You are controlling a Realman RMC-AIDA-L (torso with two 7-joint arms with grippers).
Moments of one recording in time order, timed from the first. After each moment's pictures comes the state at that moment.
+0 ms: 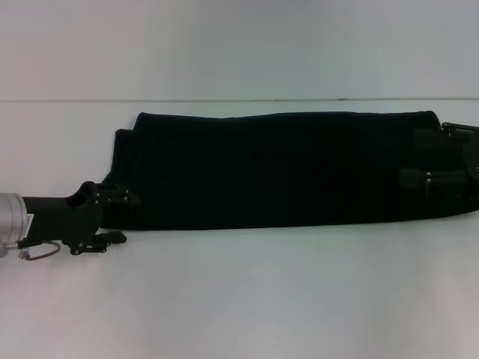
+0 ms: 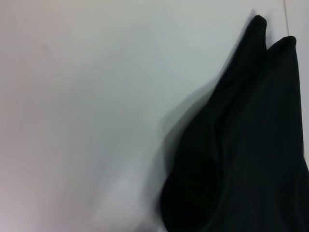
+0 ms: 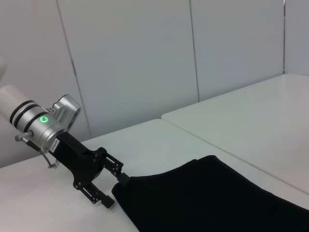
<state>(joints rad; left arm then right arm) -0.67 -2.03 0.32 0.57 2.53 1.30 -2.98 0.63 1.93 -0.47 -0.70 -2.13 -1.71 1.42</state>
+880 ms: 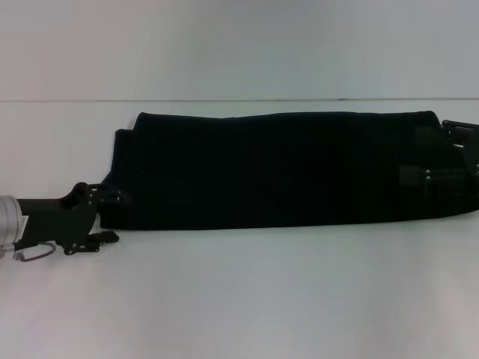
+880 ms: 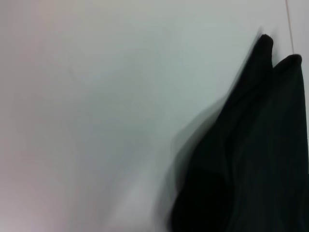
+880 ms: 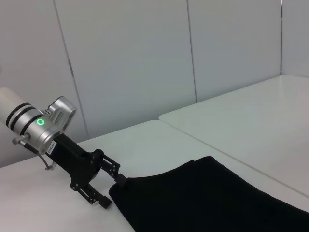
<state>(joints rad) -0.66 -2.03 0.31 0.57 2.53 1.27 -2.97 0.63 1.93 -0.46 -0.70 -2.13 -1.70 1.42</state>
